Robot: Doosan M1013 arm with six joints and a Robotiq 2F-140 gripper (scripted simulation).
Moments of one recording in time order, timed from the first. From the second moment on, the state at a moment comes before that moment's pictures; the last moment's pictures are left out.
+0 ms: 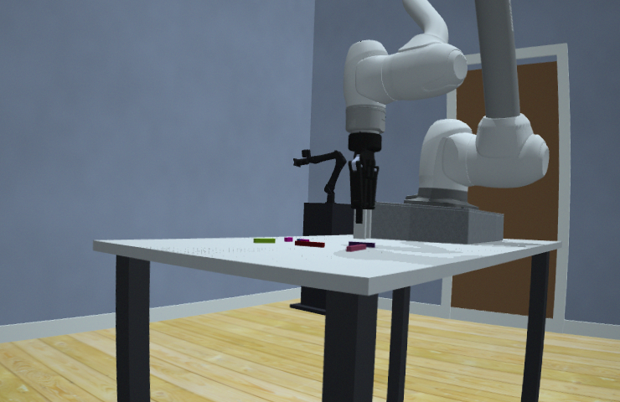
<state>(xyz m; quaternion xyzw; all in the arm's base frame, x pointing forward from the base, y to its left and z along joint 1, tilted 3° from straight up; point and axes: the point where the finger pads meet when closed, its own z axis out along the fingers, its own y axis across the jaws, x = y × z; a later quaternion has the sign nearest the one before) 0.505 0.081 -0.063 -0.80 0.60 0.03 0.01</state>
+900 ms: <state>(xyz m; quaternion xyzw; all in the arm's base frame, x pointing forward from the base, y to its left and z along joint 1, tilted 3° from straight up) 0.504 0.081 -0.066 -0.80 0.60 0.03 0.01</state>
